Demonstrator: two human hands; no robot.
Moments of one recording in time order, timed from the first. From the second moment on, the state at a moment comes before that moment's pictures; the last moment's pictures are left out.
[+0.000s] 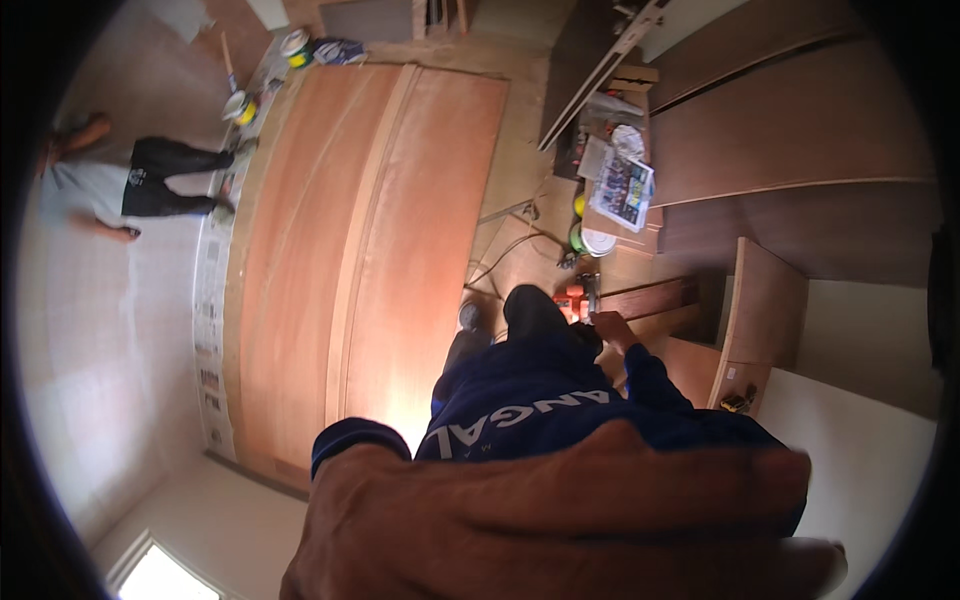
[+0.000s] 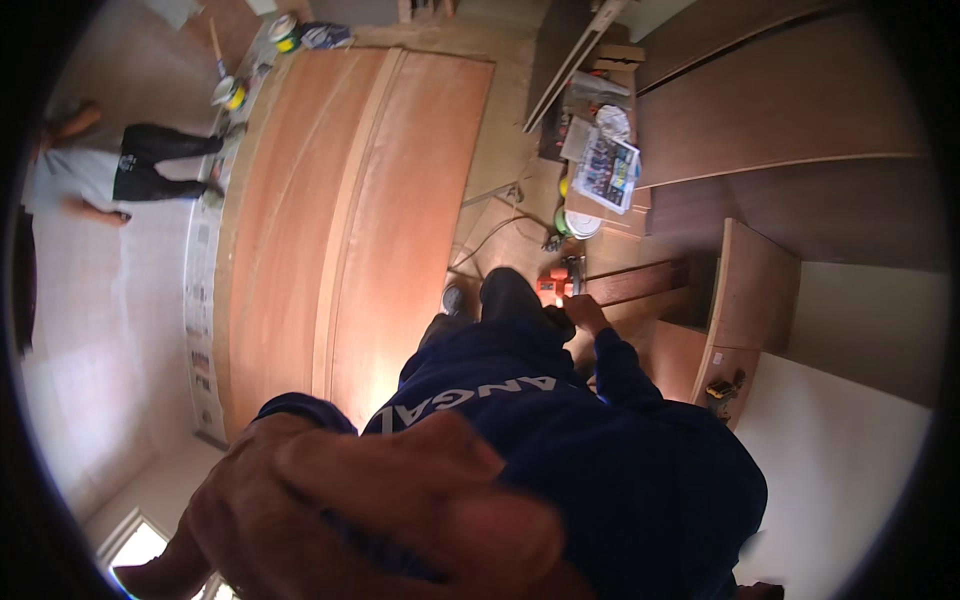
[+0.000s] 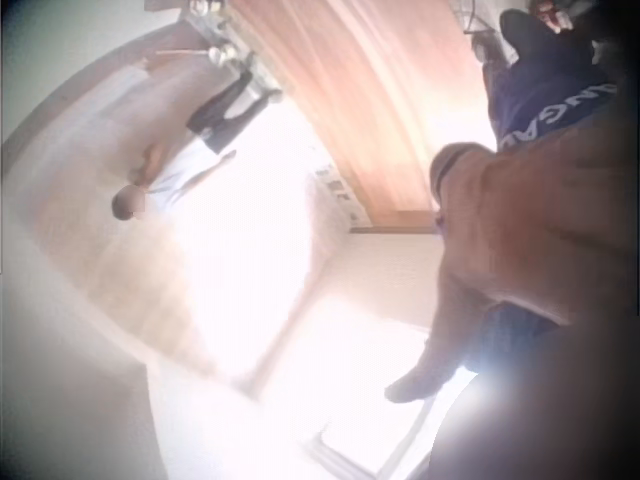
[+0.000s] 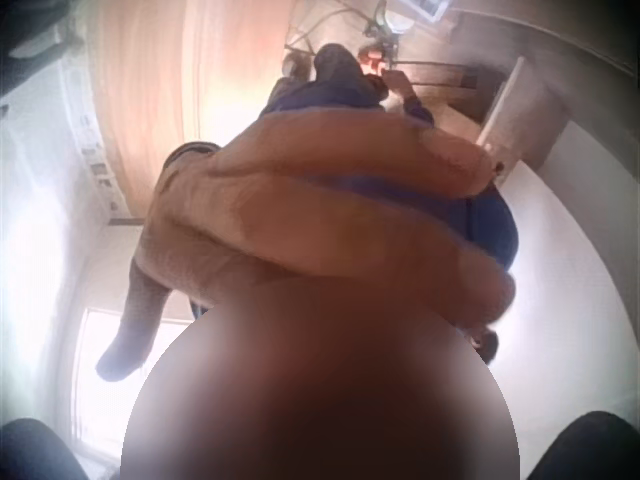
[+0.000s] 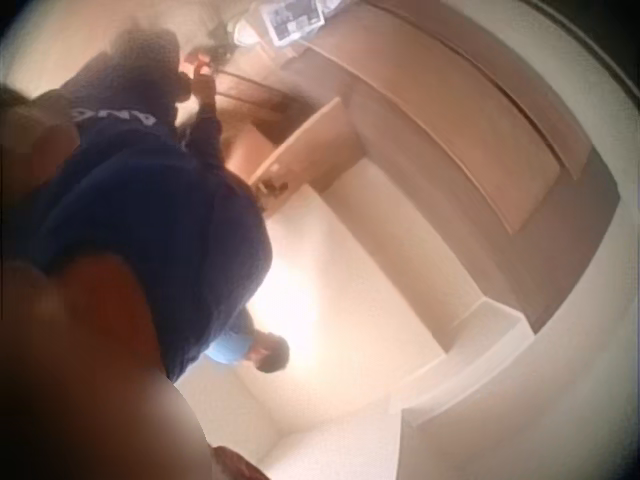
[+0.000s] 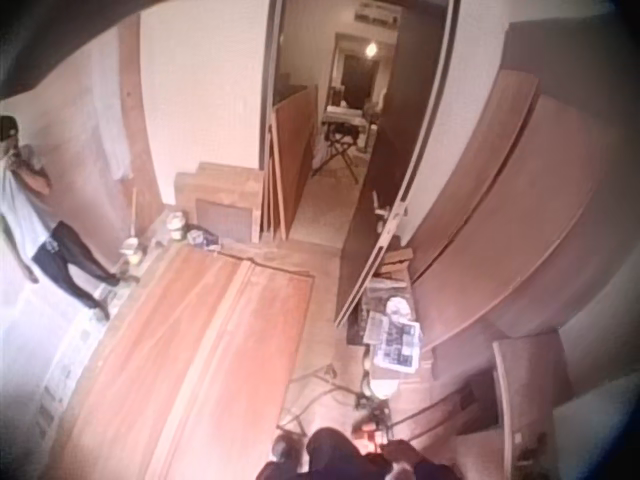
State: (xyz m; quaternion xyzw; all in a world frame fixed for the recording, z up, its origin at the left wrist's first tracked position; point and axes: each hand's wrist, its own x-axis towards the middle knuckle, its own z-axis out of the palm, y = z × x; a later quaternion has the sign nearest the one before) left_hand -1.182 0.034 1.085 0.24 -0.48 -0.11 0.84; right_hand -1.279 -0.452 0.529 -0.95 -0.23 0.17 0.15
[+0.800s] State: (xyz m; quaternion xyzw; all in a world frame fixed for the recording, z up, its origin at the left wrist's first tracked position) left_hand -1.357 0.147 0.442 0.75 0.16 -0.53 0.37; right_hand -1.211 -0.428 0.579 -0.67 0.40 0.40 0.48
